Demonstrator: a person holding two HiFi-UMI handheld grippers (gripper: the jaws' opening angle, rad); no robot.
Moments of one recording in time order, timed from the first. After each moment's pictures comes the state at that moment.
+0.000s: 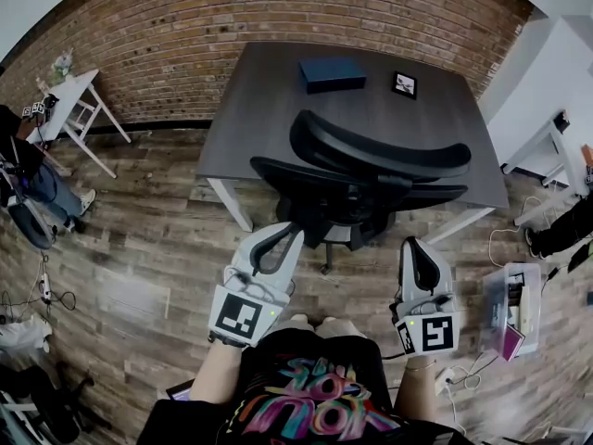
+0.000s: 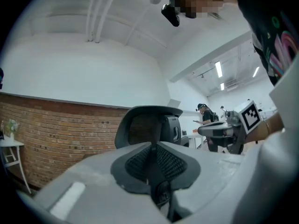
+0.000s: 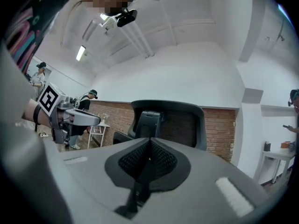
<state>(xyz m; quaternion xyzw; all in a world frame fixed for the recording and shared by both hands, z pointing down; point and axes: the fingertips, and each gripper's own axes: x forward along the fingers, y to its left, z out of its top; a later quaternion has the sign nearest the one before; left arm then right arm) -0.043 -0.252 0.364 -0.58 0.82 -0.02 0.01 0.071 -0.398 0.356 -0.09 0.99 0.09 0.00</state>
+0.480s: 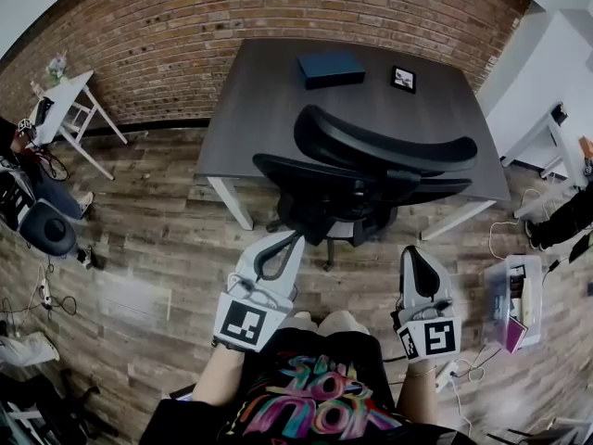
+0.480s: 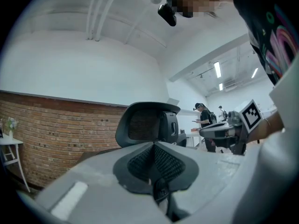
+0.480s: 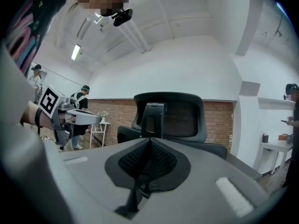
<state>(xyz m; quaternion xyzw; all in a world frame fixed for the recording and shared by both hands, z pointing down) -0.039 -0.239 0.380 -0.58 0.81 -0.01 0.00 0.081 -0.383 0.379 -0.10 0.99 0.06 -0.02</state>
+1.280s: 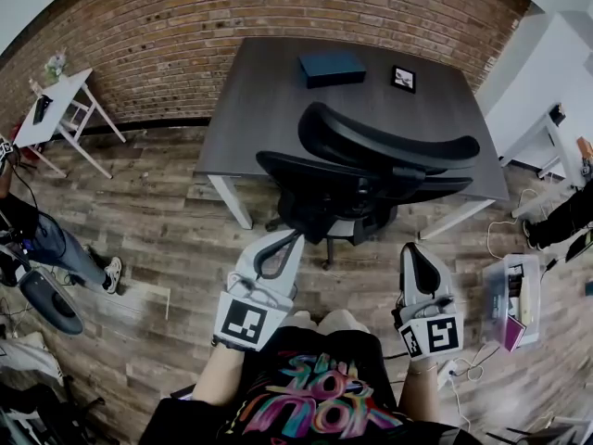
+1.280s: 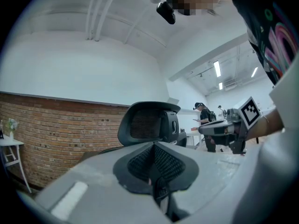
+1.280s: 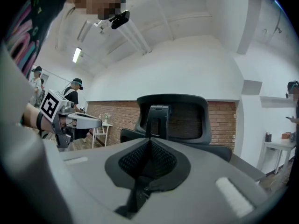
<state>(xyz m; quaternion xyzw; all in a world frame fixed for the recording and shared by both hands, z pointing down) -0.042 -0.231 0.385 -0.58 0.81 -0.02 0.01 0.076 -0.373 0.376 -0.09 0.99 0.06 -0.01</state>
